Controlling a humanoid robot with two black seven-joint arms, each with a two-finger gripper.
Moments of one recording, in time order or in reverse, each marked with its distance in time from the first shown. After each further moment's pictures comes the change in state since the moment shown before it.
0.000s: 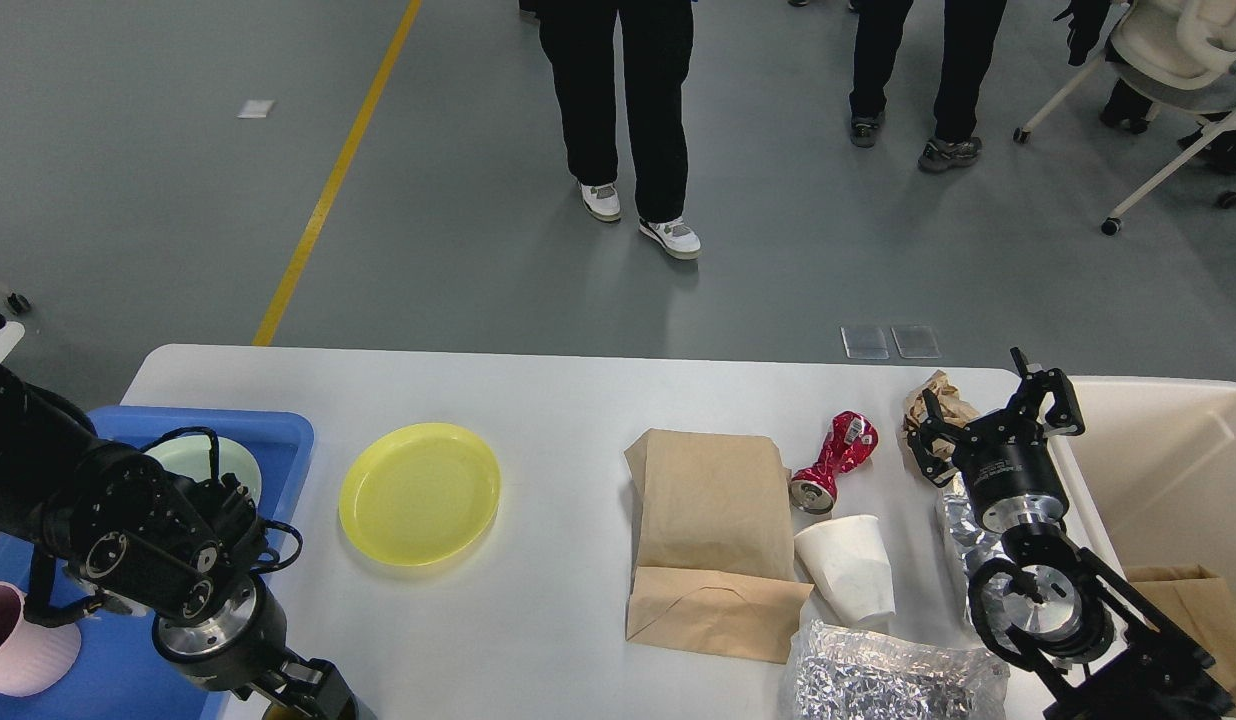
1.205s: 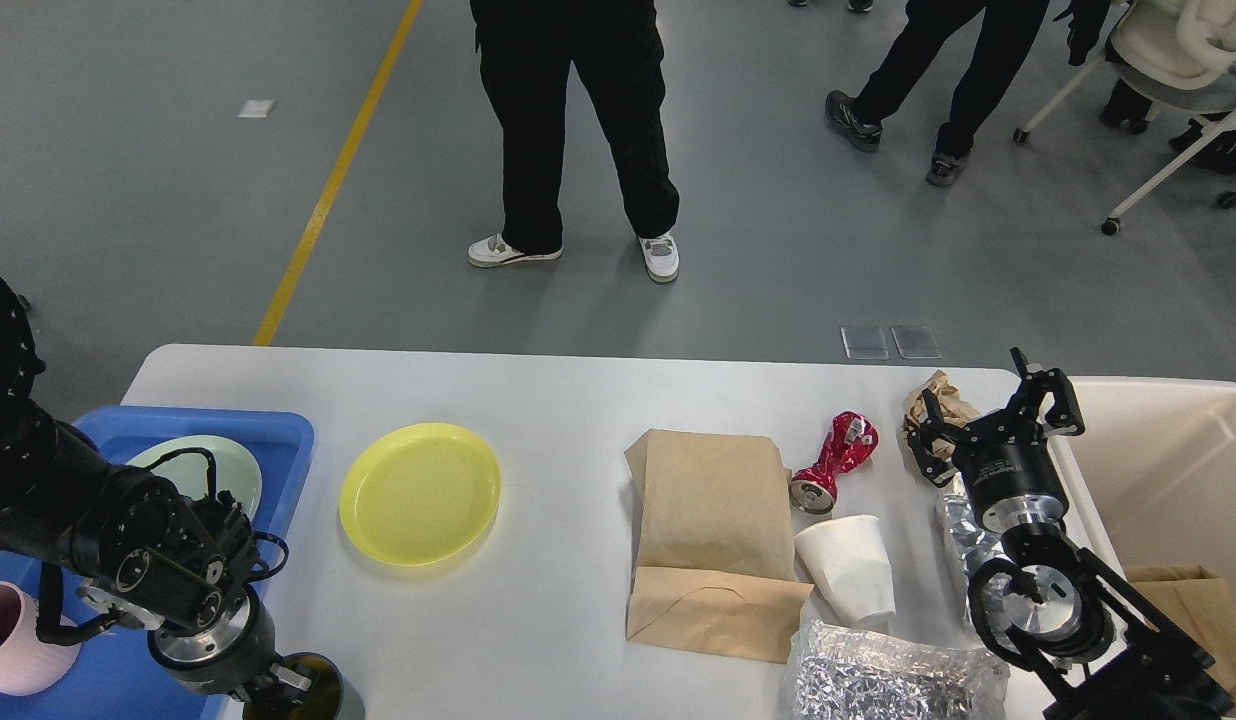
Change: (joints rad) left arm 0.124 -0.018 0.002 0.120 -0.066 0.013 0.075; right arm 0.000 0.000 0.000 0.000 0.000 0.000 0.000
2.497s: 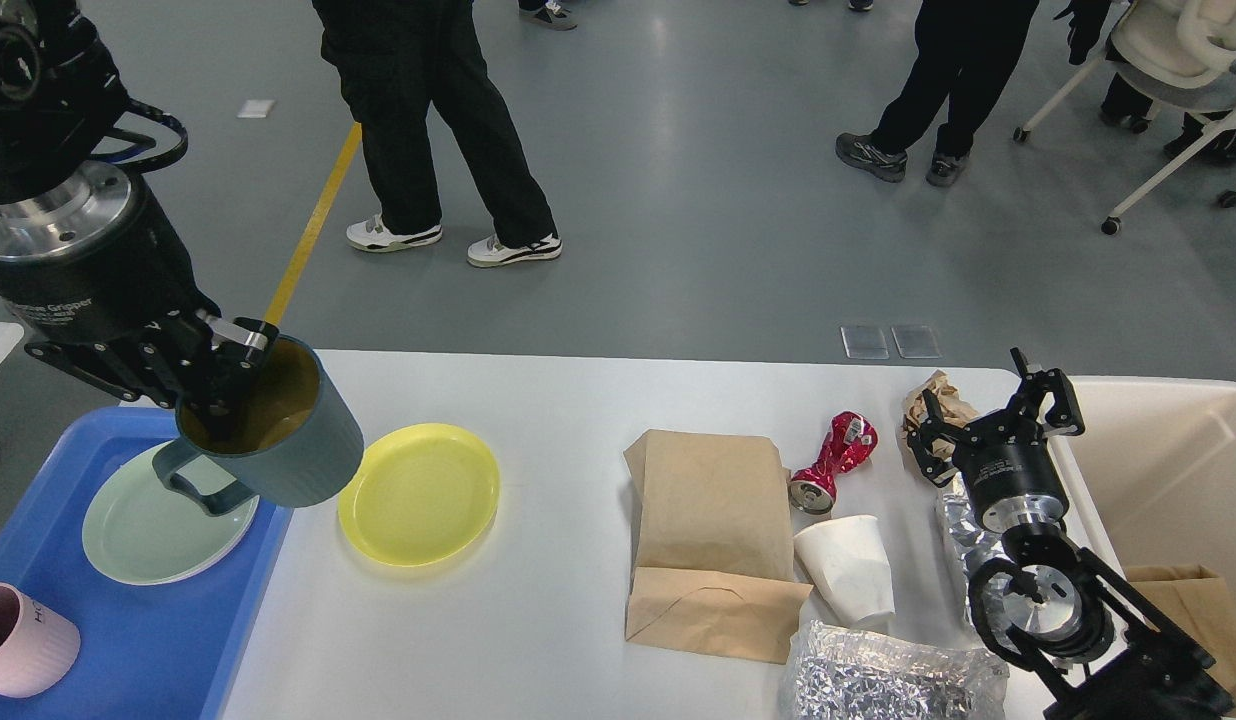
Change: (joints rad) left arm -1.006 0.038 0.191 -0.079 -0.259 -0.734 -0.132; right arm 0.000 0.000 0.000 0.000 0.000 0.000 0.000
